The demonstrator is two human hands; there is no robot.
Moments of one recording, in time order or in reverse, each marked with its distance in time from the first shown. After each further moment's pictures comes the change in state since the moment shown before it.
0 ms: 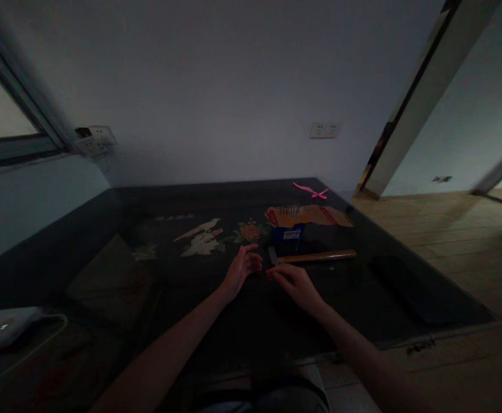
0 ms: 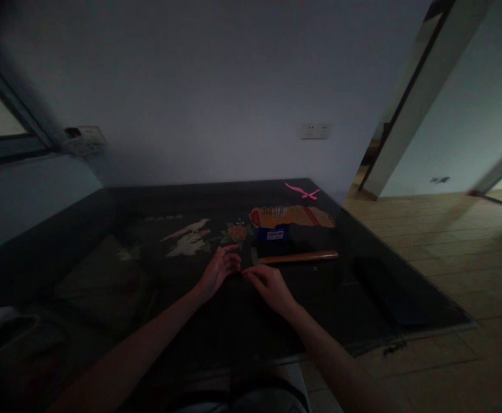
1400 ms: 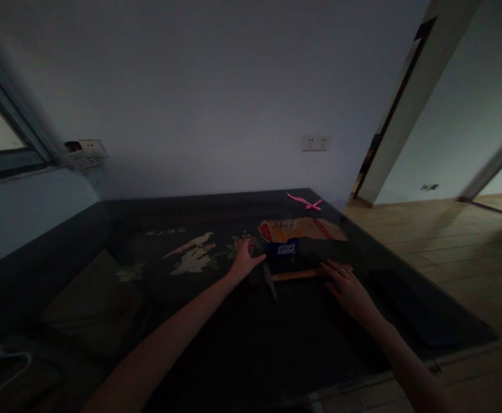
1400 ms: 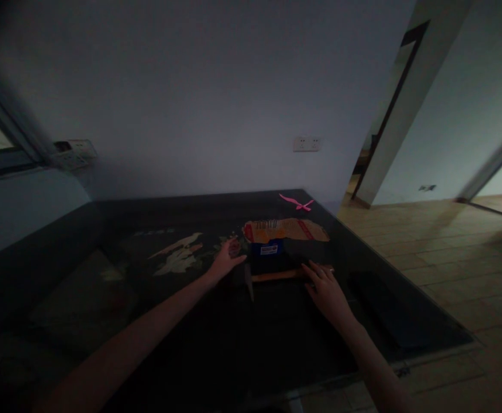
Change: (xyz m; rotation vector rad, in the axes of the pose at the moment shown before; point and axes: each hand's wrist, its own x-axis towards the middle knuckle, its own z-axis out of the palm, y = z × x) left_hand 0.096 -0.004 0.004 0.712 0.116 0.241; right_hand -0.038 0.112 -0.111 -0.787 0.140 0.114
